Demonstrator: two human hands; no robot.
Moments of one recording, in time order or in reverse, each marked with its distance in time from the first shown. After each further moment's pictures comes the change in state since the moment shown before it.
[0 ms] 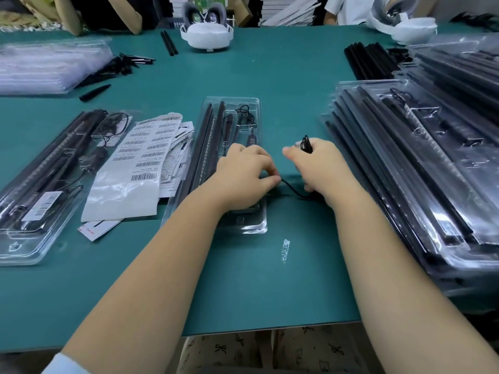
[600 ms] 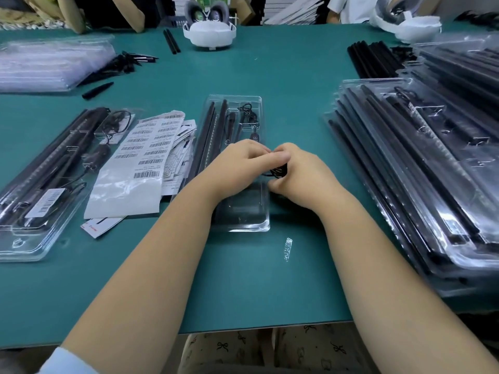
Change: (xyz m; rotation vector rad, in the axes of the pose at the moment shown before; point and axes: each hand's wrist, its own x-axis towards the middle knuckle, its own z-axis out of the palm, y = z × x) left_hand 0.001 -0.008 -0.011 -0.538 -0.003 -0.065; right_hand -0.012 -0.003 0.015 -0.491 -0.163 -0.230
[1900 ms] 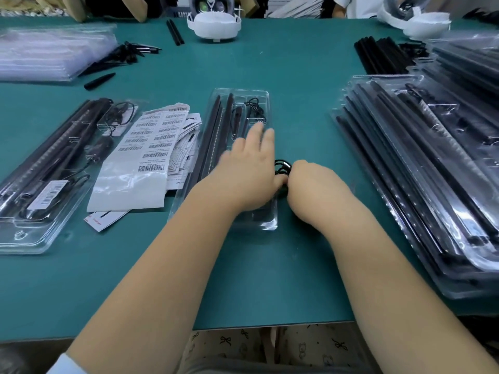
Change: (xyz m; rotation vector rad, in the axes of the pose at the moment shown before) left_hand -0.017 0.018 0.010 0.813 -0.048 -0.118; right_hand -0.025 -0.027 -0.003 -0.409 -0.159 0.199
